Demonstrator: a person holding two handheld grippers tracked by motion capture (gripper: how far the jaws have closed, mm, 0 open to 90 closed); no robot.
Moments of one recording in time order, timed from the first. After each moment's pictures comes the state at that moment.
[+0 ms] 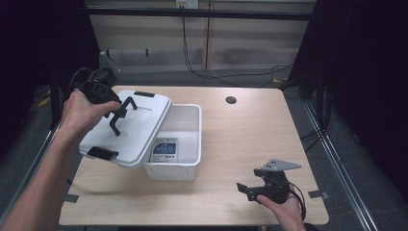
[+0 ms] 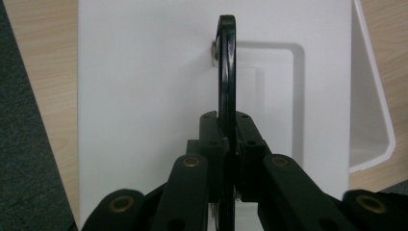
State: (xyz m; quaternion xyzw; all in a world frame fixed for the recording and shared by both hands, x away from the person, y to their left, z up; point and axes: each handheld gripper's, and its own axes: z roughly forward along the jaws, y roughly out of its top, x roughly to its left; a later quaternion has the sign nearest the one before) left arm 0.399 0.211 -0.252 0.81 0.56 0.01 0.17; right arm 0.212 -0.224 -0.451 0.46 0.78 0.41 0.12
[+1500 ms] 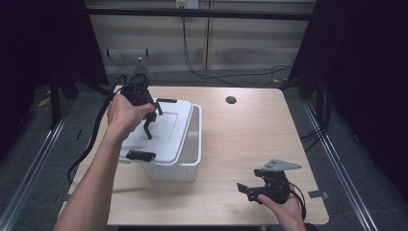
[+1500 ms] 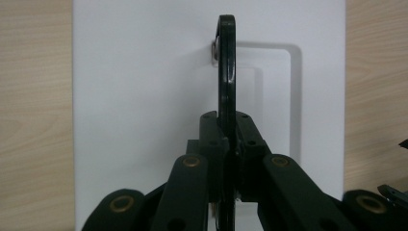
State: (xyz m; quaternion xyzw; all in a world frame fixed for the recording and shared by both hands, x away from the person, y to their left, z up) left arm 0.408 0.136 -0.275 0.77 0.62 -0.02 0.15; right arm 0.211 -0.225 -0.451 0.47 0.78 0.40 0.12
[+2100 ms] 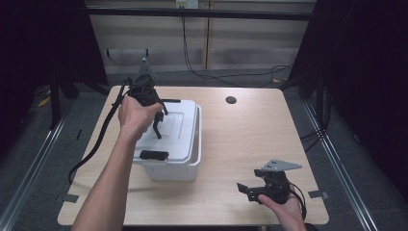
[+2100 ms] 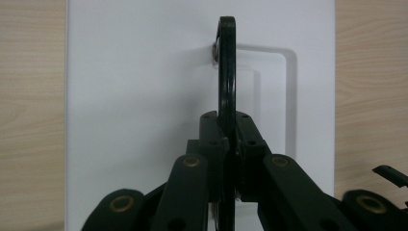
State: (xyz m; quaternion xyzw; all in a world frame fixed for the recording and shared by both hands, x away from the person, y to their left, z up) left arm 0.409 0.121 -0.282 0.73 0.66 -0.03 0.16; right arm 0.211 -0.225 -0.451 0.46 0.78 0.41 0.12
